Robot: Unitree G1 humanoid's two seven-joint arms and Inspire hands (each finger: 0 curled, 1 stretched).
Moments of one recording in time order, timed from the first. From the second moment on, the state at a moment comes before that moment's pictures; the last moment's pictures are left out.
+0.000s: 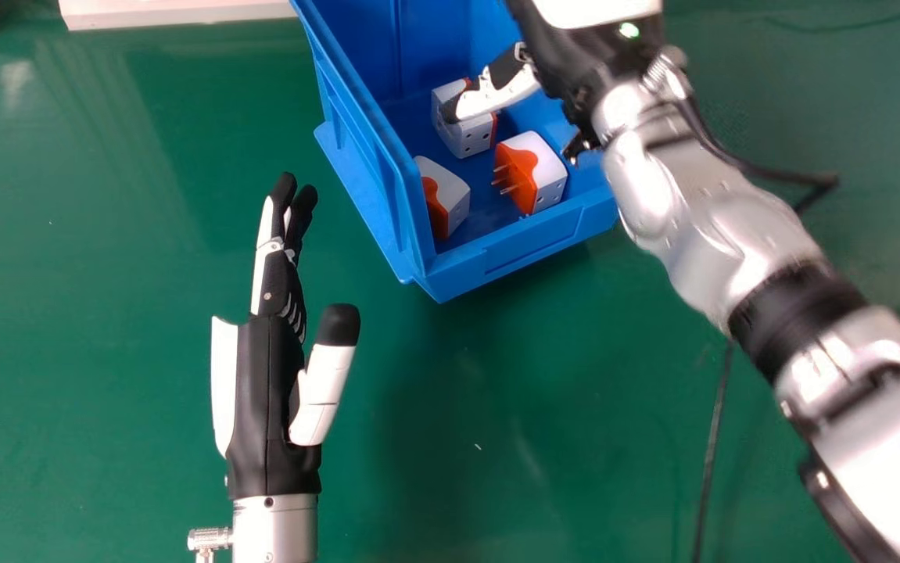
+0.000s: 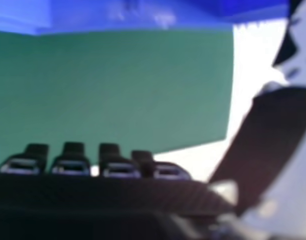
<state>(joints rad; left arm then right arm) 0.04 -0.04 0.02 0.63 0.18 -1.06 0.18 -0.83 -0.24 0.44 0.66 -0.70 -0.10 -0.46</state>
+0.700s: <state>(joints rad) 0.06 -0.02 0.02 0.62 0.18 -1.06 0.16 -0.11 -0.08 0.27 0.21 -0.43 -0.41 -0.52</state>
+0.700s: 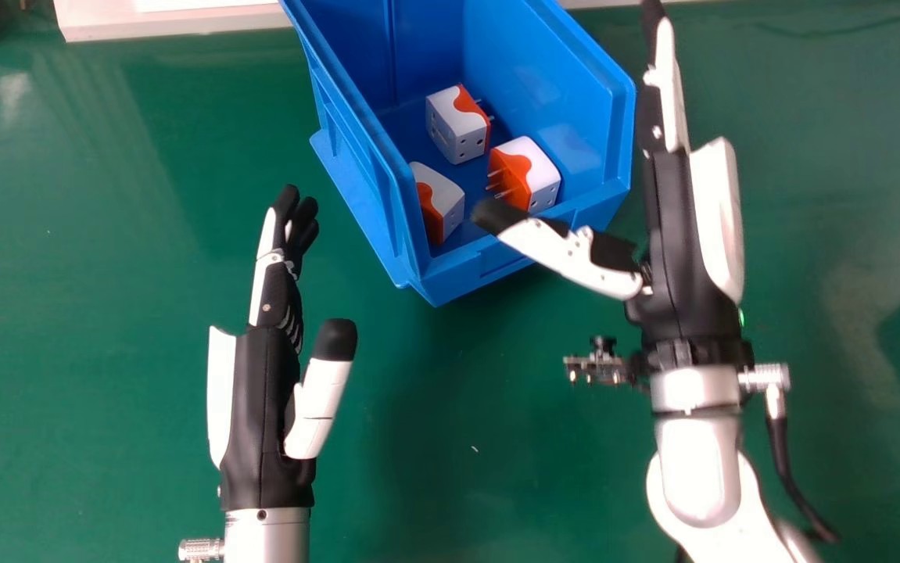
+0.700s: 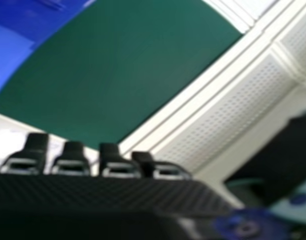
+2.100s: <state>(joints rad) 0.12 -0.01 0.00 0.58 0.08 -1.03 0.05 0.23 0.06 0.20 -0.03 -0.36 -0.40 -0.45</state>
